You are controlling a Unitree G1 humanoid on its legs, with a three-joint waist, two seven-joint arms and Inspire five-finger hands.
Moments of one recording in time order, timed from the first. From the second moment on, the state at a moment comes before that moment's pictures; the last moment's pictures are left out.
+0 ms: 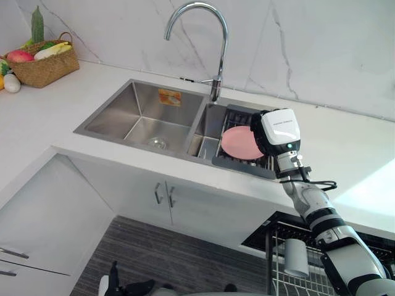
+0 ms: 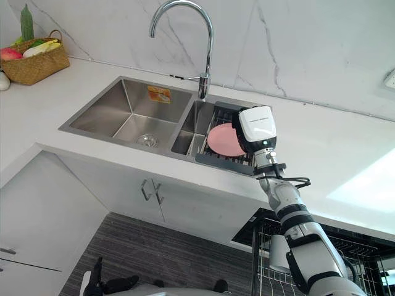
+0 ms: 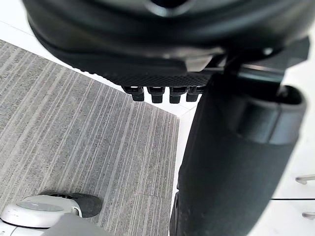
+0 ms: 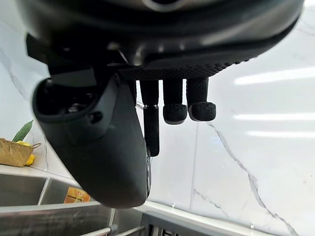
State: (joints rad) left arm 0.29 0.13 0.15 0.95 0.17 -0.30 0.31; right arm -0.54 -0.48 0.24 0.62 -1.11 -0.08 -0.69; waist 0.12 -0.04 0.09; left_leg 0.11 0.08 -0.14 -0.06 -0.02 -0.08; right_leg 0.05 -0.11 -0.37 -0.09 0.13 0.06
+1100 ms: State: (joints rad) left arm 0.28 0.12 0.20 0.95 0.09 -0.31 0.19; right arm -0.09 -0.40 -0.08 0.06 -0.38 -0.21 0.03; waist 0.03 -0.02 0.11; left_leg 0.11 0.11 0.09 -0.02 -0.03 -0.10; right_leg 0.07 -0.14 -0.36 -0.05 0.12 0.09
